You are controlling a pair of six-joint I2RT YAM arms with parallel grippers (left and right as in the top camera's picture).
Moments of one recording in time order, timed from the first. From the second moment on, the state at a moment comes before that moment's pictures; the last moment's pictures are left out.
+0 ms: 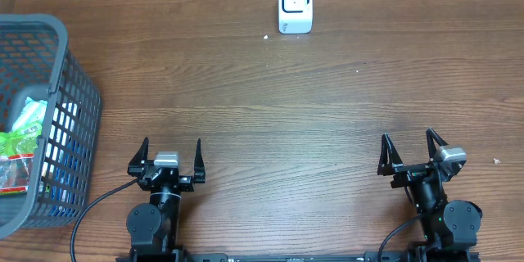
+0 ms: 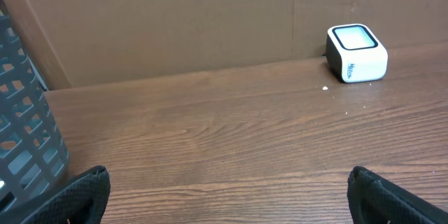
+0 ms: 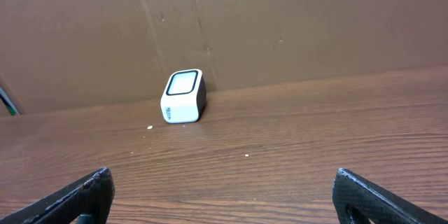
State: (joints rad) left arm 0.03 0.02 0.01 -0.08 0.03 0.11; right arm 0.00 0.01 0.02 -0.02 -0.18 0.20
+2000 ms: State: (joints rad) left arm 0.03 0.02 0.01 -0.06 0.12 0.13; right arm 0.00 0.01 0.02 -0.02 -0.17 0.20
